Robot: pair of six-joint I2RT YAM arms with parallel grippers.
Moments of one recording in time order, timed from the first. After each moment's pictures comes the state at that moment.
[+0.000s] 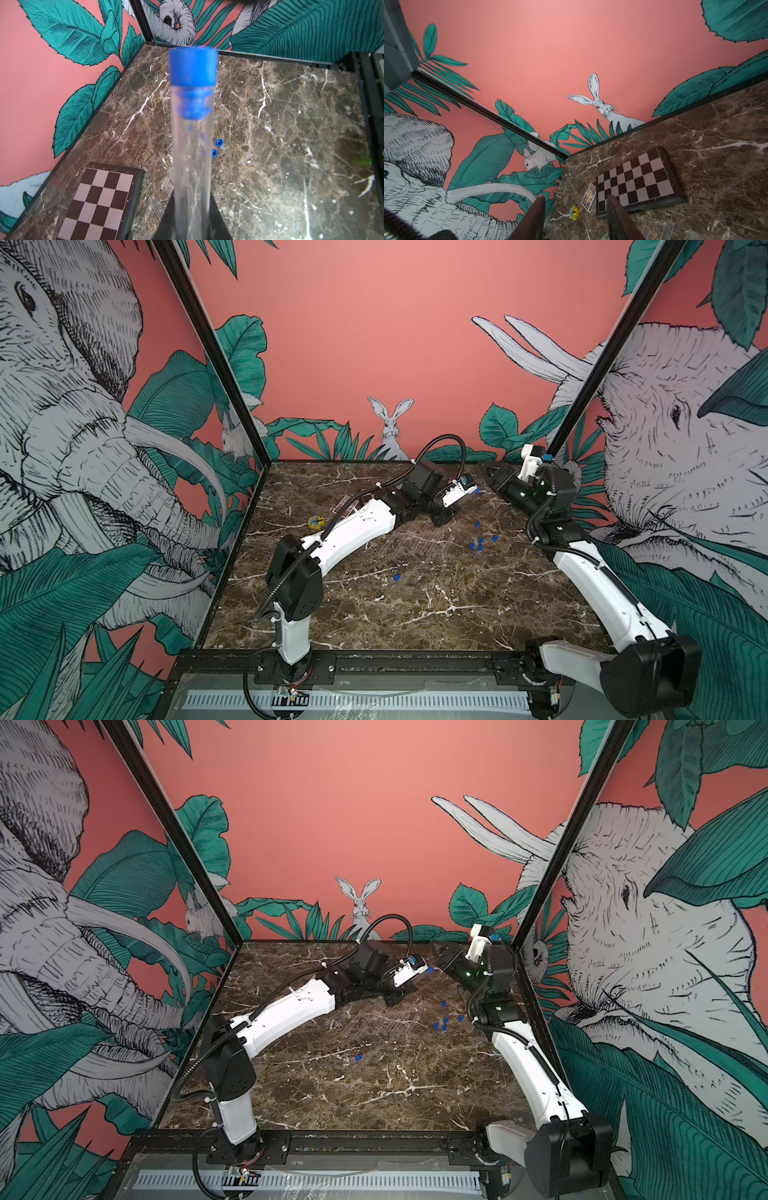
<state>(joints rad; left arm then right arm) -0.88 1.86 1.76 -0.49 0.24 0.33 0.20 1.21 1.04 0.08 -0.39 0.87</state>
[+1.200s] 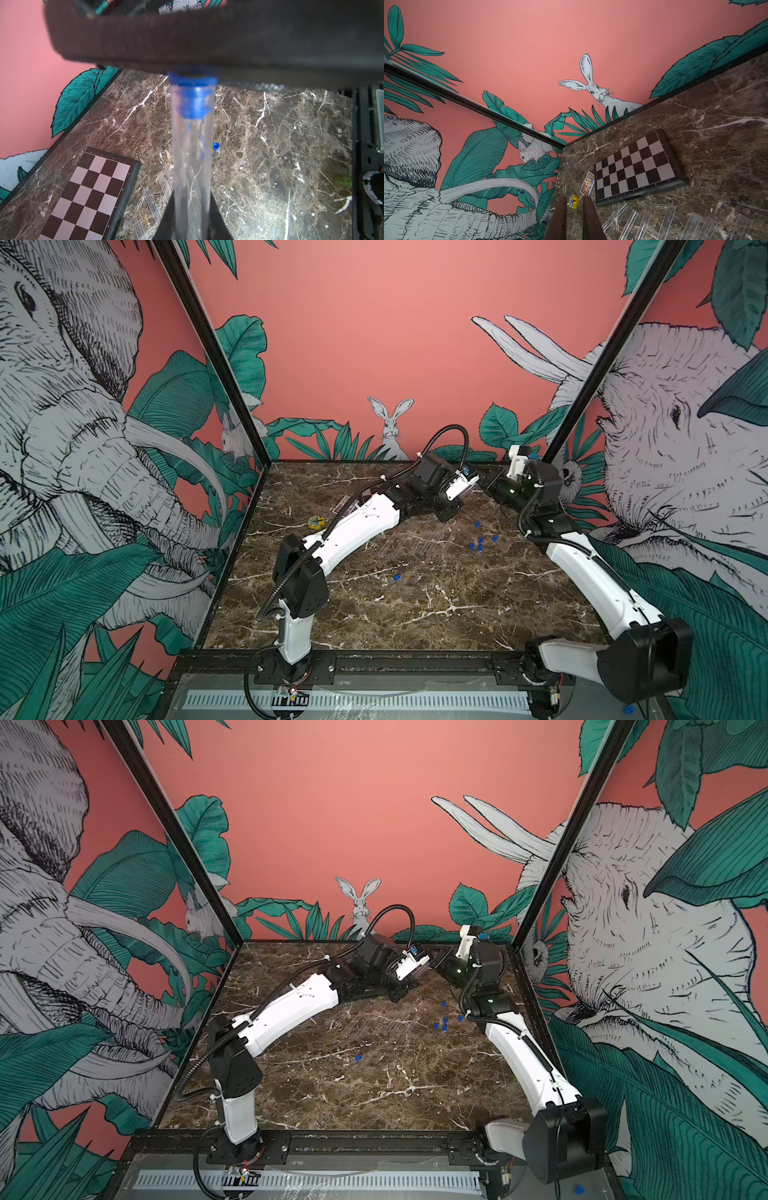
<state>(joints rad) -0.88 1.90 1.87 -0.59 0.20 0.21 0.24 1.26 1.08 0.02 -0.37 0.91</state>
